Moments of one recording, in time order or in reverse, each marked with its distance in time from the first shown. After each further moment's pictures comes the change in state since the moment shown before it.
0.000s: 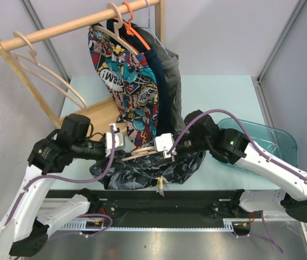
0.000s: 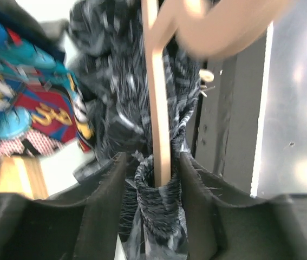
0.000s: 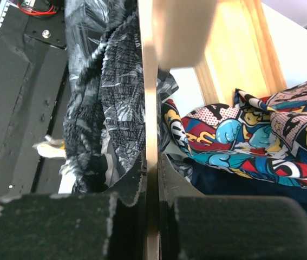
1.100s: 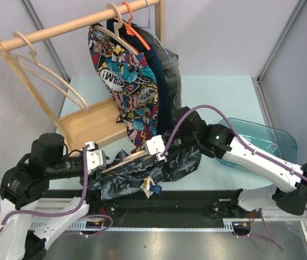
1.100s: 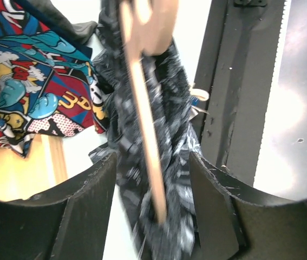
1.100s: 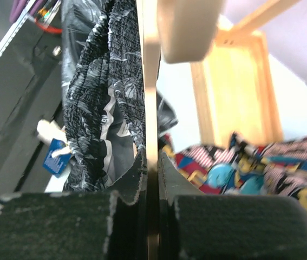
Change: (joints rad) left arm 0.025 -0.208 0.043 -0.108 -0.085 -0.010; right arm 0.011 0.110 0.049 0.057 -0.135 -0.119
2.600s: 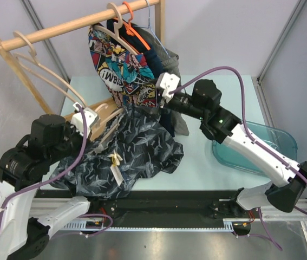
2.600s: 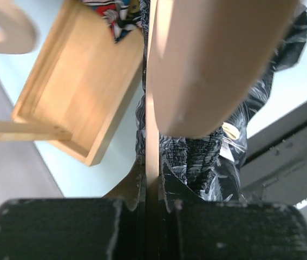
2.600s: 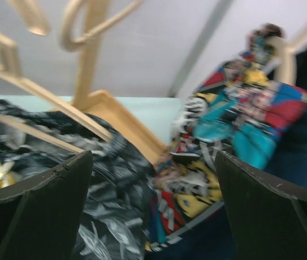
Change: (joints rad) left arm 0.010 0.191 0.220 -0.048 -0.644 -0.402; right arm -0.176 0.085 0.120 0.582 0.216 0.476
